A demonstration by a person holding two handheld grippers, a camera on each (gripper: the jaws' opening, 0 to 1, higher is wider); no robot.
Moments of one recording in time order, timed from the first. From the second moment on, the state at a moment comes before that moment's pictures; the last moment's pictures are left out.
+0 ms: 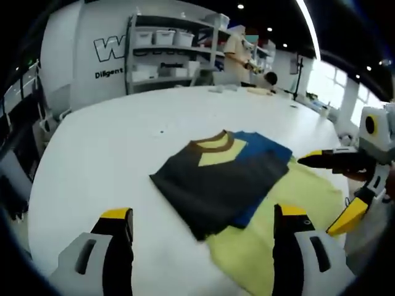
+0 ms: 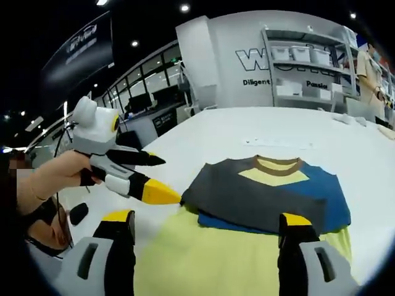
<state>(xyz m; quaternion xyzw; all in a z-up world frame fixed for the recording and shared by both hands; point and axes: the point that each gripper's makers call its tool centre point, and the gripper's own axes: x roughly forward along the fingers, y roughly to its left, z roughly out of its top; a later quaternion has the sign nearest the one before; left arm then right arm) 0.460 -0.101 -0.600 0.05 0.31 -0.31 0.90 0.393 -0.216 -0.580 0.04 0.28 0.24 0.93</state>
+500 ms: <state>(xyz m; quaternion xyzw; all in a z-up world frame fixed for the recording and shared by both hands) 0.393 -0.106 -0.596 0.07 0.31 -0.35 0.88 0.353 -0.292 -0.592 -0.01 0.31 0.25 0.92</state>
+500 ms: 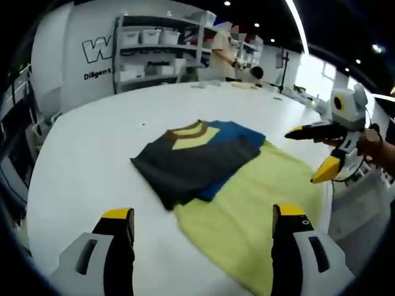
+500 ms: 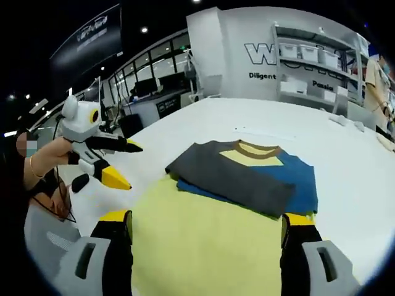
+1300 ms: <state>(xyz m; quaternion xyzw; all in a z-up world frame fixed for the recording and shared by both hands) 0.301 -0.093 -0.631 0.06 0.39 -0.32 0.86 0.284 -0.378 -0.628 -0.02 0.39 0.25 0.89</state>
